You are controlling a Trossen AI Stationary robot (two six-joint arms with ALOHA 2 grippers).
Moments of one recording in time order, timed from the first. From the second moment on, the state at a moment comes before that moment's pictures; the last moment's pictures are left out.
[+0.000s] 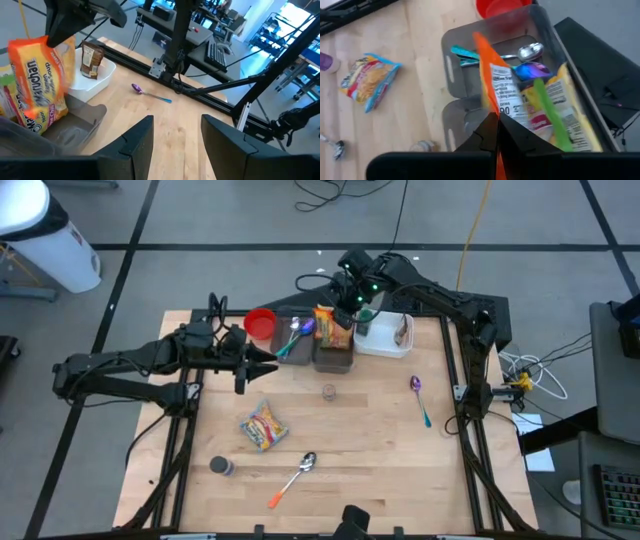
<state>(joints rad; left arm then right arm) 0.16 0.87 0.85 -0.21 0.13 -0.40 -0.58 1.95 2.01 -1.00 -0.34 -0.11</state>
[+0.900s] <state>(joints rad) 0.16 0.87 0.86 -0.21 0.08 -0.40 -0.59 1.95 1.85 -0.89 -0.34 -0.13</state>
